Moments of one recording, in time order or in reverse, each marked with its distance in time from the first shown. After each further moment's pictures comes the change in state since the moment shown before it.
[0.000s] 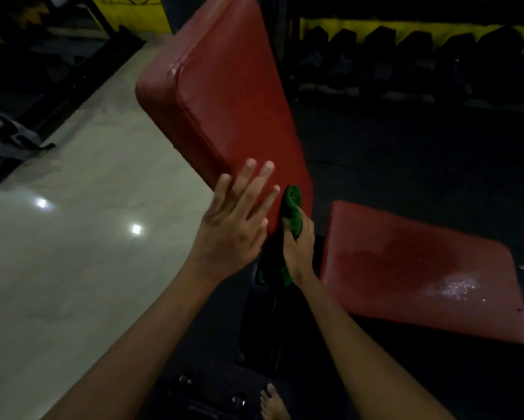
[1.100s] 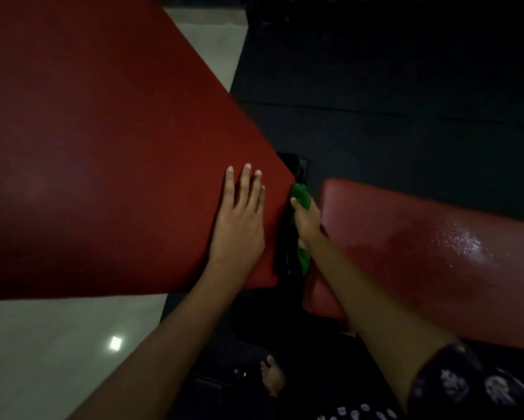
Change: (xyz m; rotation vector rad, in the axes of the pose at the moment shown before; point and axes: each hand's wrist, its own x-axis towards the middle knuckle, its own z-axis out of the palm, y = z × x) left_hand 0.105 0.045 0.123 0.408 -0.914 0.070; right_hand 0.169 0.079 -0.019 0.292 -0.055 0.615
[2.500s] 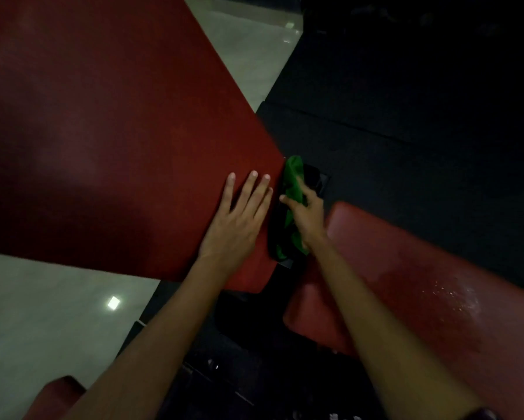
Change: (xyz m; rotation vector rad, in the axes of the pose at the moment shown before) left_hand 0.010 0.012 0.016 0.068 0.112 -0.142; right_hand -0.005 -0.063 -0.005 -0.238 -0.306 -0.256
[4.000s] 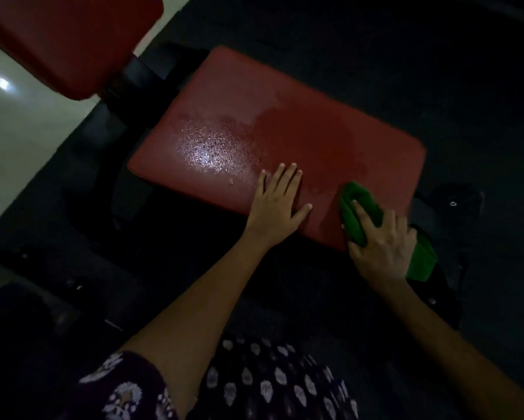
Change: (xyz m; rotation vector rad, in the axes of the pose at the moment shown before) left_hand -0.060 0.488 -0.044 -1.003 0.020 -0.095; right_hand -0.199 0.314 -0.420 -1.518 0.404 -0.544
